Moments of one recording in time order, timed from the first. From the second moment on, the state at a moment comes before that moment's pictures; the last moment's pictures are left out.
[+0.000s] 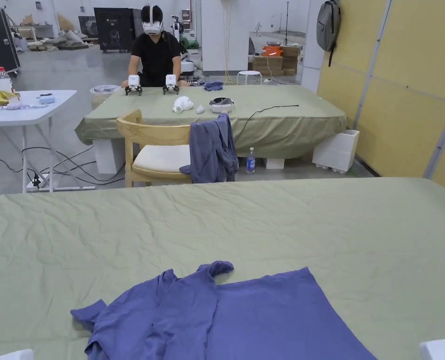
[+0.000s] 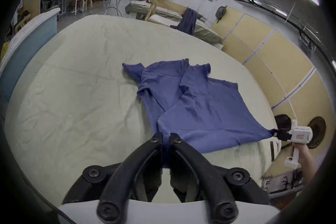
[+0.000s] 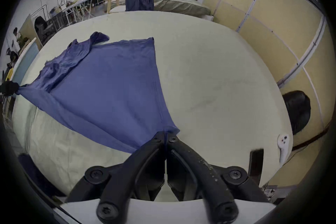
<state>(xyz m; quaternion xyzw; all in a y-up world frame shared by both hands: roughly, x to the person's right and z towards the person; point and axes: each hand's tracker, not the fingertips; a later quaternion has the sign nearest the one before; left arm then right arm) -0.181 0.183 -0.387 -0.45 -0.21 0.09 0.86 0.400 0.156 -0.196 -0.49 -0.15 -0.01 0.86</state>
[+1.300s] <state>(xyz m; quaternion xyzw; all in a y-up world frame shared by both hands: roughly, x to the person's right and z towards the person) -0.212 0.205 -0.228 -0.41 -0.22 0.10 0.88 0.358 0.158 -0.067 -0.38 -0.15 -0.14 0.90</state>
